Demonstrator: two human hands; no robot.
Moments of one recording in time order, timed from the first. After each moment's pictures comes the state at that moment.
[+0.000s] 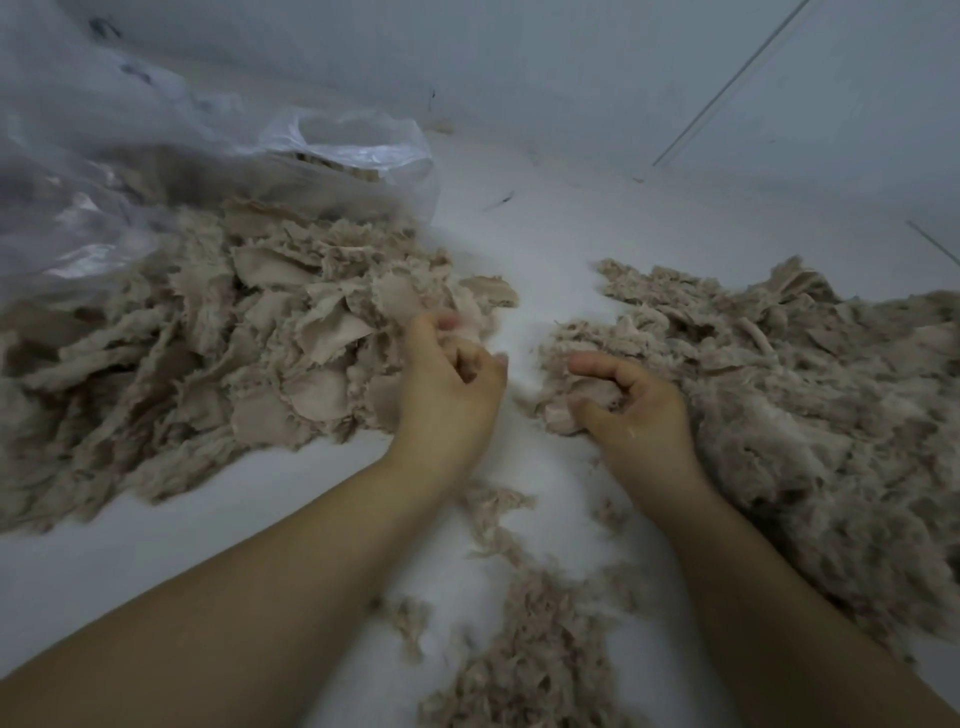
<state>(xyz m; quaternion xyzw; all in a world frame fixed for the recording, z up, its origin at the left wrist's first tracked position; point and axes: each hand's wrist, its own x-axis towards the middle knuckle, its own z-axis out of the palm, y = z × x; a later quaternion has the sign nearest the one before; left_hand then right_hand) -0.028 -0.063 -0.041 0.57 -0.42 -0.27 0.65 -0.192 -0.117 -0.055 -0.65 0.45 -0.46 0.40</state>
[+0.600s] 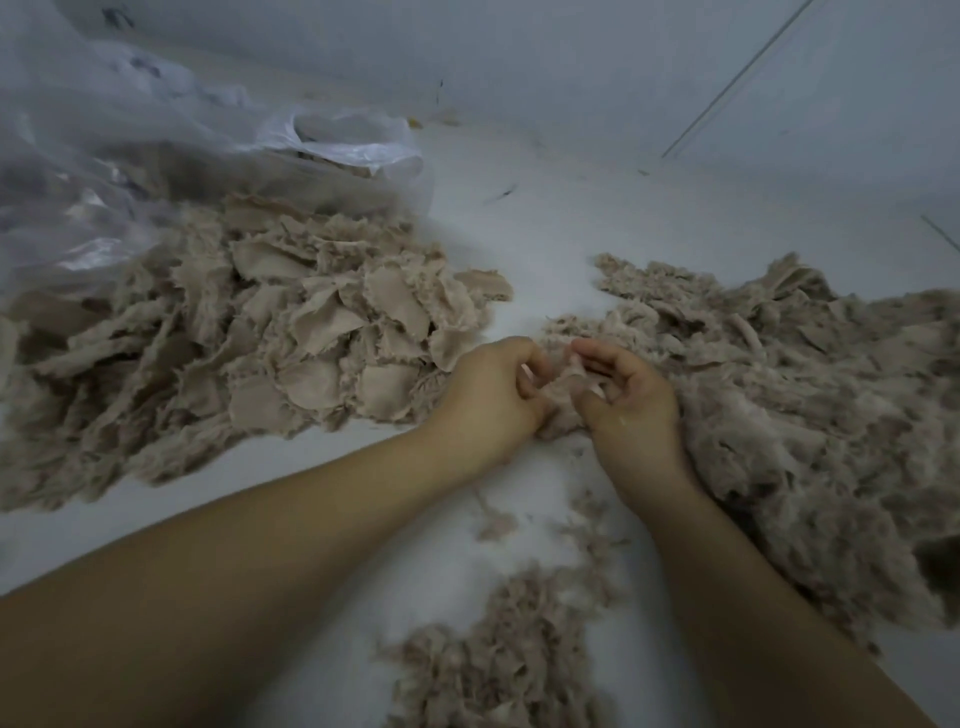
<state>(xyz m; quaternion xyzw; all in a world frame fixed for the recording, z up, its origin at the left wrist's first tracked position) -0.048 -0.074 -0.033 0.62 -0.59 -0.28 0.44 -0.194 -0.118 -0.053 -0.62 0.43 -0.48 0.44</state>
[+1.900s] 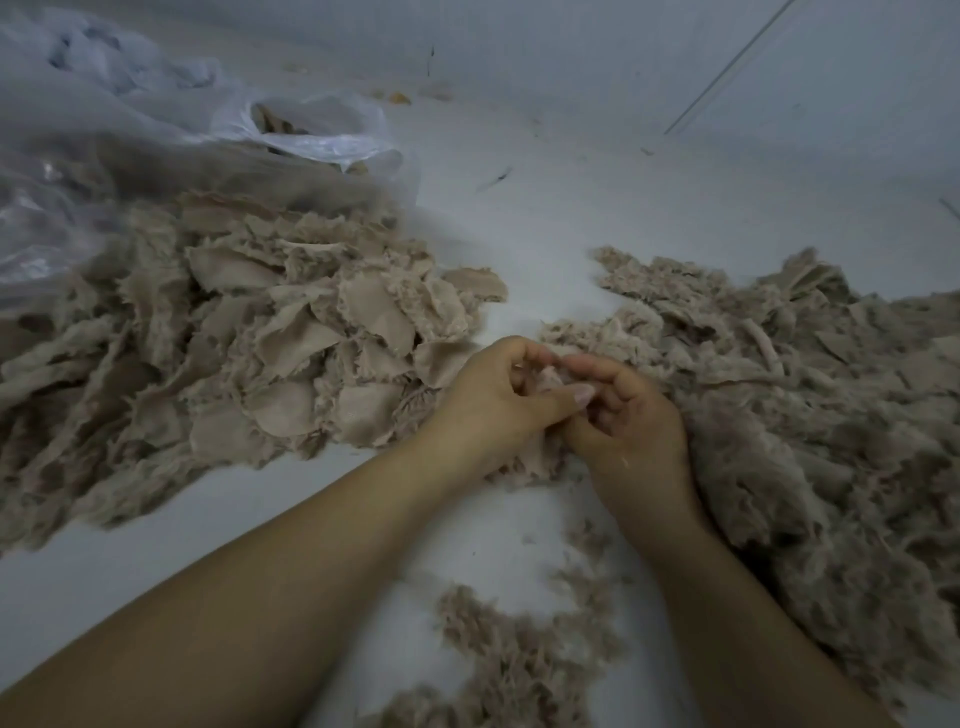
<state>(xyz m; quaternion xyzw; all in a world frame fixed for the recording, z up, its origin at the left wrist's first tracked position) -0.051 -0.097 -0.035 0.56 -0.50 -0.43 0.50 -0.192 -0.114 -0.049 -0.59 0.39 -0.48 0.52</state>
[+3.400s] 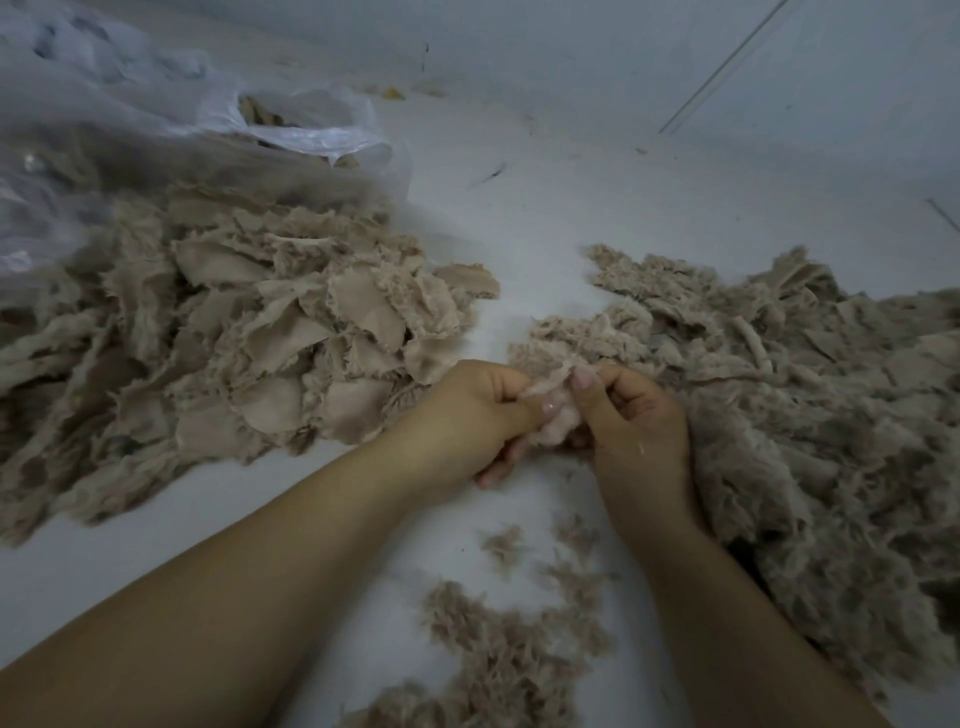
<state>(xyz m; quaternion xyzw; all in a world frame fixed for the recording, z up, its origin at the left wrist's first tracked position) -0.040 -0.081 -0.030 0.50 -0.50 -0.55 0.45 -0.194 -0.110 -0.043 -0.57 0.40 -0.51 0.50</state>
